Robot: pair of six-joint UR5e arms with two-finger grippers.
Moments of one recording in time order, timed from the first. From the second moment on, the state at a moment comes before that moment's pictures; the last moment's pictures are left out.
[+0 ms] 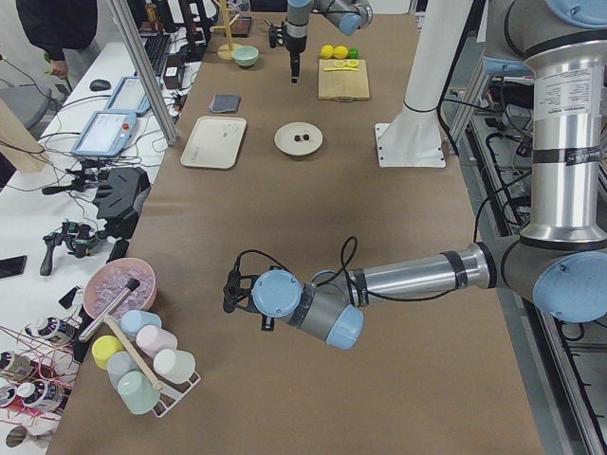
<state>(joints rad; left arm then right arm) -1.57 -1.48 -1.43 -2.22 -2.70 -0.29 0.75 -0.88 1.96 -2.04 1.94 0.85</state>
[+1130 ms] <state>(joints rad) -1.50 -1.45 -1.45 -2.22 -2.69 -0.20 1.33 -1.38 1.71 -1.66 2.20 0.01</state>
